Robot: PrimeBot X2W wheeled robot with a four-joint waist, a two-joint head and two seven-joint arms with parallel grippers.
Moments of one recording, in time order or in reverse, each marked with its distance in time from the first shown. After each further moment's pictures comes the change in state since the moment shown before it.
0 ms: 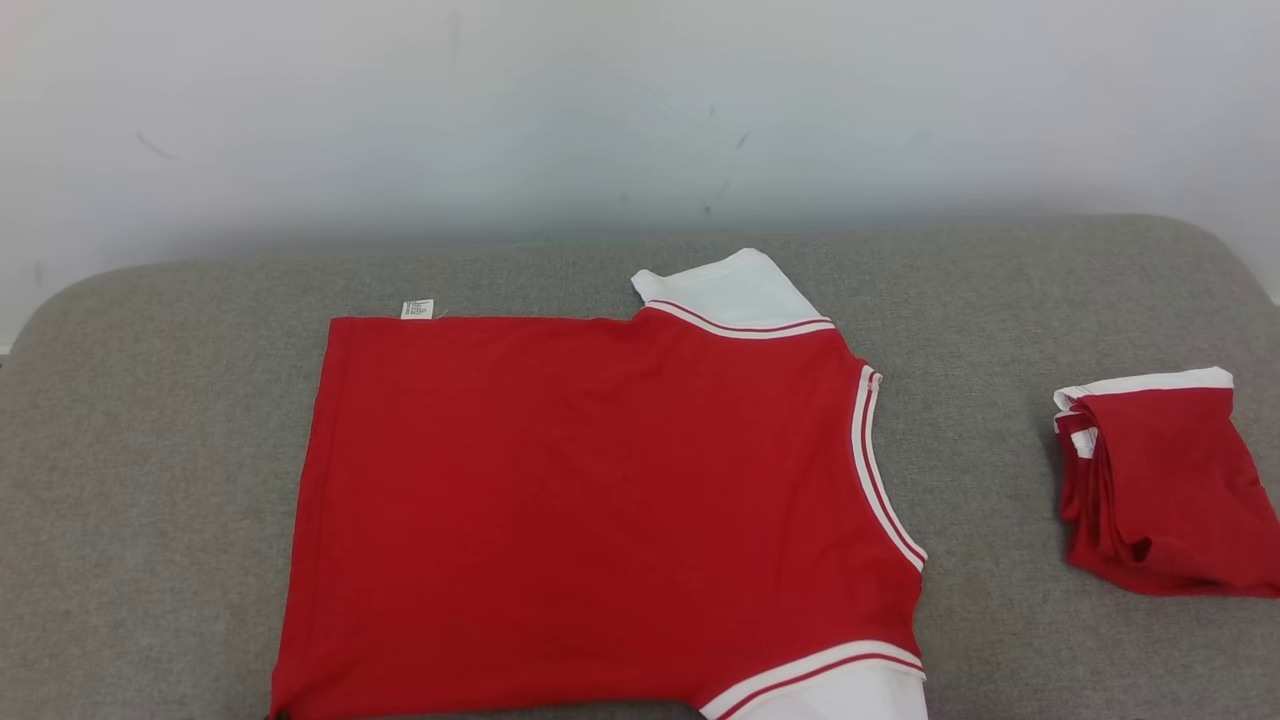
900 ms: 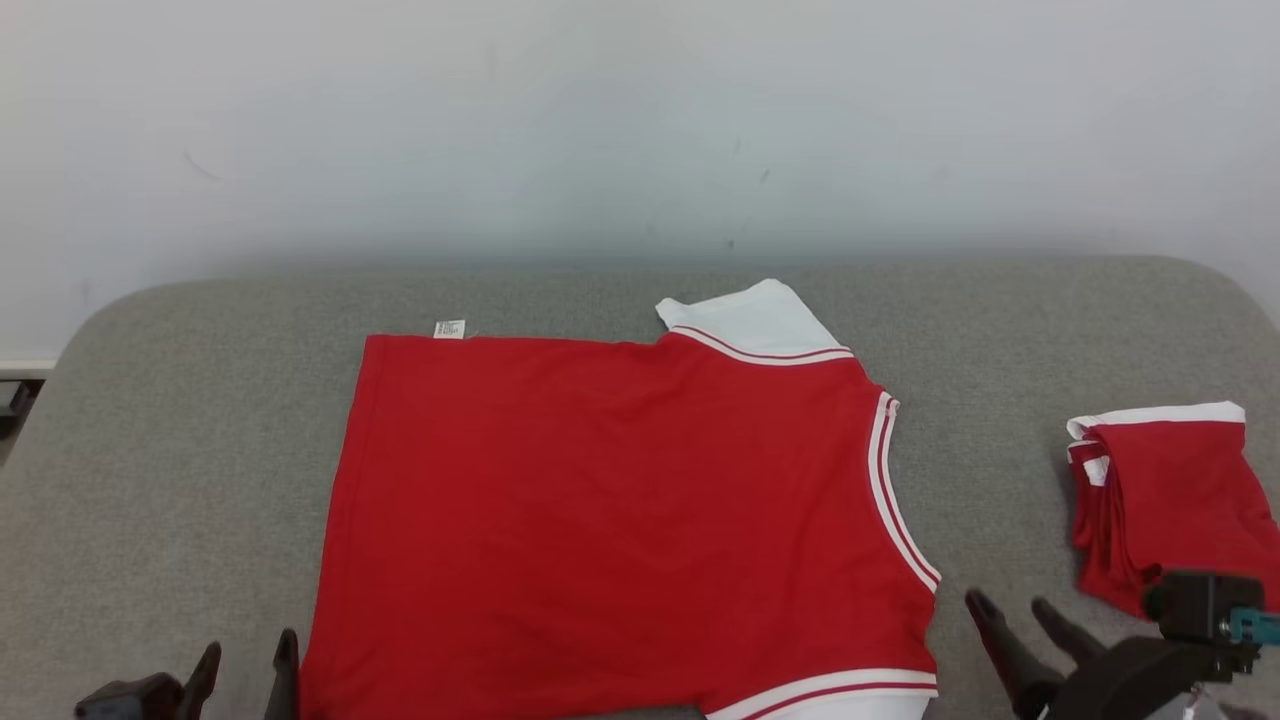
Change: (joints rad) left arm 0.002 -0.003 0.055 -0.154 0.050 0.053 -0.002; right arm -0.237 0.082 -0.099 0.126 -0.156 -0.027 -0.175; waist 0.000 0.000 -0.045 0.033
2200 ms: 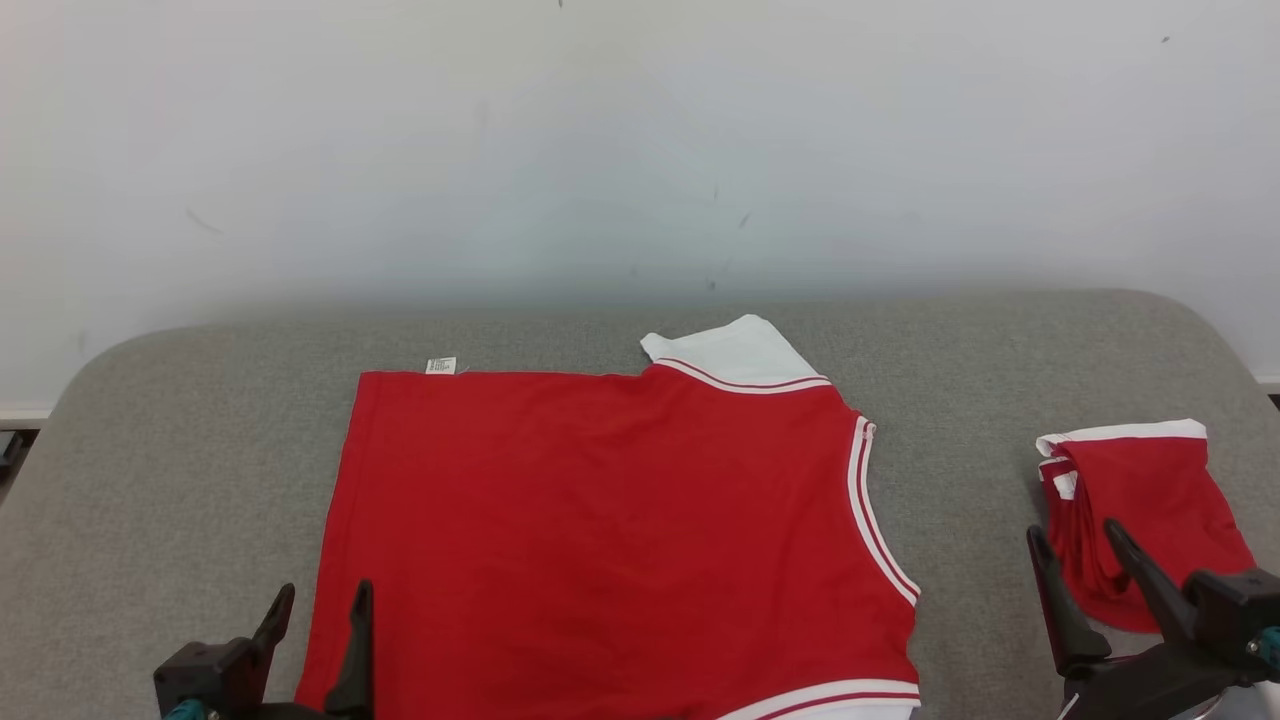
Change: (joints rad) left arm -0.036 -0.057 -0.072 -0.104 0.097 0.008 -0.033; right arm -0.100 -0.093 0.027 0.226 -0.222 0.124 -0.496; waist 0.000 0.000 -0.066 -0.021
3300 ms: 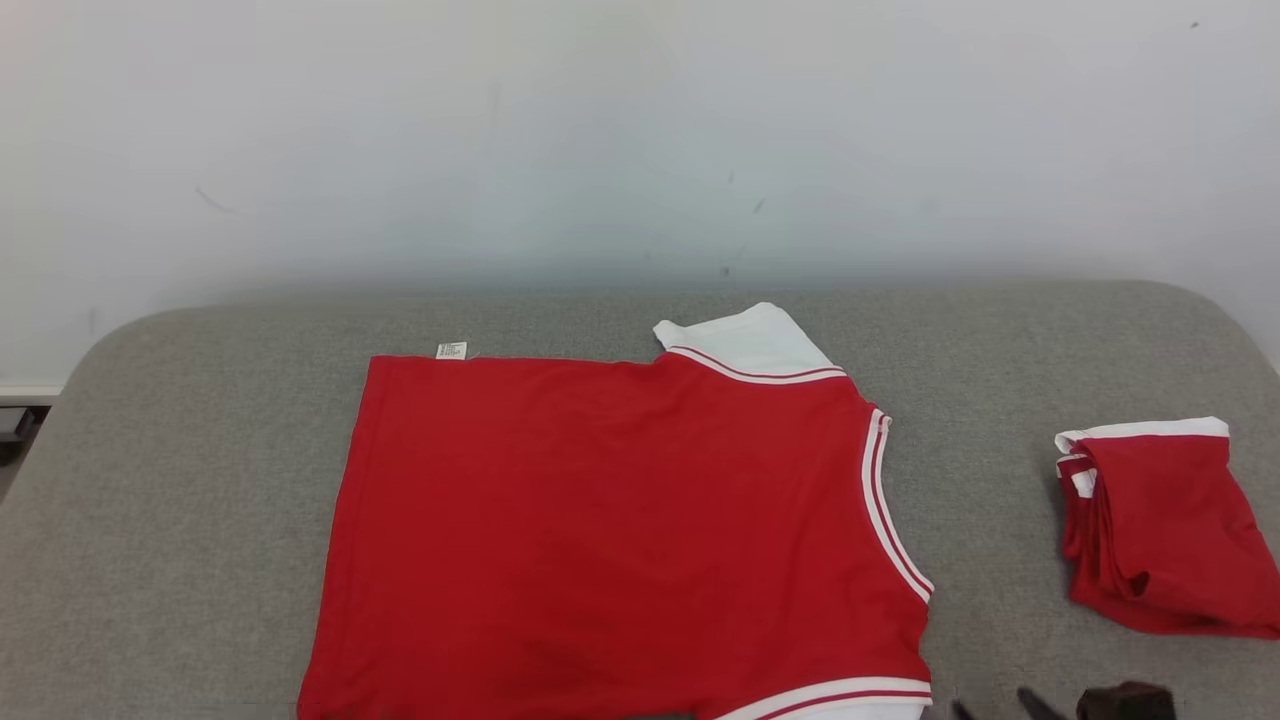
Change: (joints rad) left arm 0.080 0.031 -0.053 0.056 0.019 -0.027 0.145; right arm 0.095 0.015 0.111 0.132 -0.007 0.044 0.091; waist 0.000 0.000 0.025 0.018
